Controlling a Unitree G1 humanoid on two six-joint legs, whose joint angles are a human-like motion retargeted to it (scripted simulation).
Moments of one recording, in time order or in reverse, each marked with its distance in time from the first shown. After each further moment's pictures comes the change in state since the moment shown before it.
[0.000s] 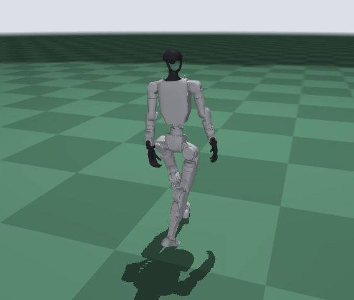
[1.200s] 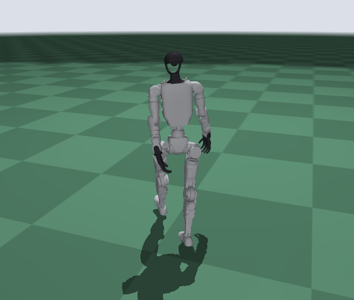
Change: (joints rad) left arm 0.056 0.032 -0.051 0.015 0.065 0.058 -0.003; right arm -0.062 0.017 0.081 -0.138 0.087 -0.056 -0.022; waist -0.108 0.052 0.030; left_leg -0.060 0.043 -0.301 -0.086 -0.037 -0.240; right_leg -0.066 0.097 0.257 -0.062 -0.161 -0.210
